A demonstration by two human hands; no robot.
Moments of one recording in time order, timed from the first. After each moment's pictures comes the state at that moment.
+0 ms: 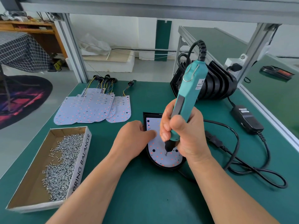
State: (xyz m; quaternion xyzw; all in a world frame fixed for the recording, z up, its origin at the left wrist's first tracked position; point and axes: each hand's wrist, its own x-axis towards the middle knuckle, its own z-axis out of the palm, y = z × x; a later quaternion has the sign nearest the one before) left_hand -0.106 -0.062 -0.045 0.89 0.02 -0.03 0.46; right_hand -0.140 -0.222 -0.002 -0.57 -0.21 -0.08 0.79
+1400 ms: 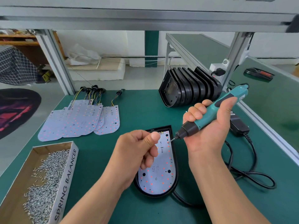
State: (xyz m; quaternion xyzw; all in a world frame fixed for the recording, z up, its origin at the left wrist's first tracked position) left_hand -0.145 -0.087 -0.012 0.69 -0.04 -0.13 0.71; right_hand -0.128 -0.273 0.014 -0.24 0.02 -0.23 0.94
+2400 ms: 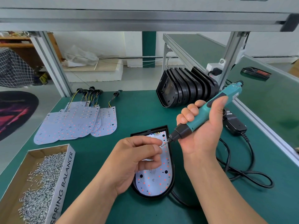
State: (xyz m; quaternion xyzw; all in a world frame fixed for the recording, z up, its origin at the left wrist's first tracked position) left_hand -0.148 -0.082 -0.007 0.59 -0.03 -0.25 0.77; right_hand -0.129 -0.267 0.013 -0.27 0.01 -0.23 0.94
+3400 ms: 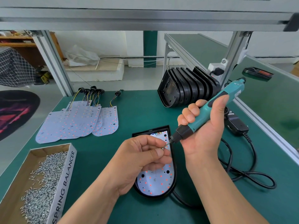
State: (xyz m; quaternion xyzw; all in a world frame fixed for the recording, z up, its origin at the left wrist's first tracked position) left_hand -0.154 -0.085 -0.008 0.61 -0.06 -0.25 0.75; right_hand -0.131 -0.265 0.013 -0.29 0.00 -0.22 0.93
